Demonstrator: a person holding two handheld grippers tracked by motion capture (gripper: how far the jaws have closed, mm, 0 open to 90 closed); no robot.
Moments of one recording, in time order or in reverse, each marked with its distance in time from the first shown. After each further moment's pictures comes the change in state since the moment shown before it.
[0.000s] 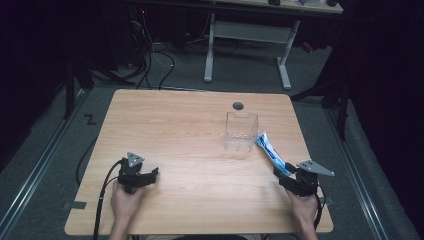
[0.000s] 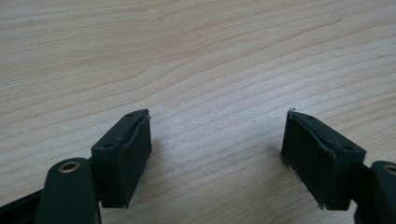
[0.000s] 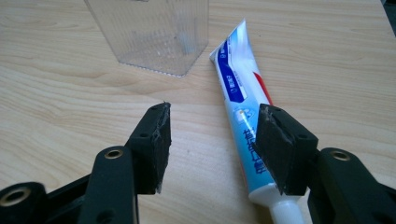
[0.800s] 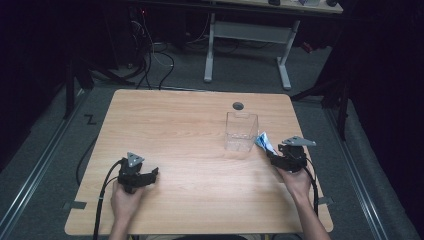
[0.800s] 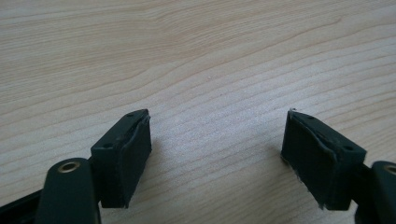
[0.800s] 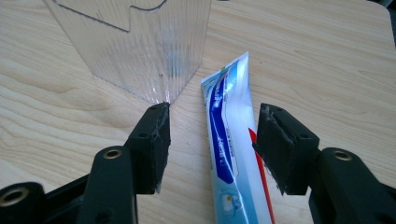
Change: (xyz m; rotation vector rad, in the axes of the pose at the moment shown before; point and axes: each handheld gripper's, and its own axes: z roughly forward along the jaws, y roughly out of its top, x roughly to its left) left arm 0.000 0.000 0.000 -0.001 -0.002 -0.001; right arm 0.001 0.059 0.047 0.124 -0.043 -0.139
